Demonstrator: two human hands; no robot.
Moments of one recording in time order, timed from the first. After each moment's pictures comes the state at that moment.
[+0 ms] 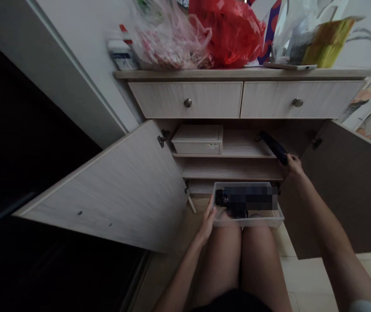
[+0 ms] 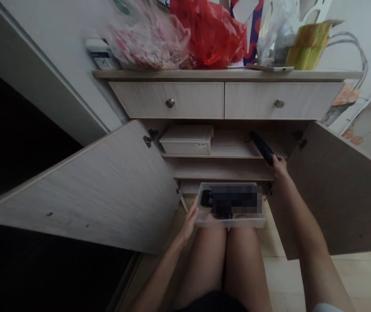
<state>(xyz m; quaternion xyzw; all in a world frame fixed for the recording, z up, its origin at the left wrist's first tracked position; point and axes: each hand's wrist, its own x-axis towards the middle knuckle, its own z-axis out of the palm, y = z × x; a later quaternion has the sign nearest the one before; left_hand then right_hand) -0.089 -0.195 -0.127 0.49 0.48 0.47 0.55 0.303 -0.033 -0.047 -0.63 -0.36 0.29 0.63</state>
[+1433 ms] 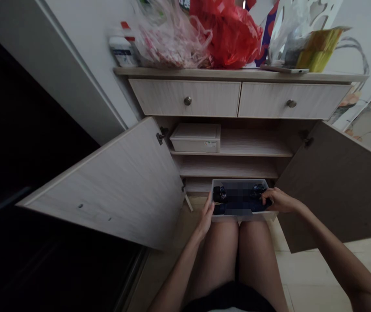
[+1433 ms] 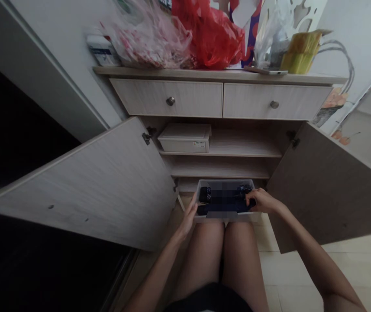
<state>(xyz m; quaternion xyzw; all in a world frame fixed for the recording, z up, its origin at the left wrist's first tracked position) -0.087 -0.199 -0.124 0.52 0.48 0.46 0.53 0.246 -0.176 -0.048 -0.47 -0.85 0.23 0.06</state>
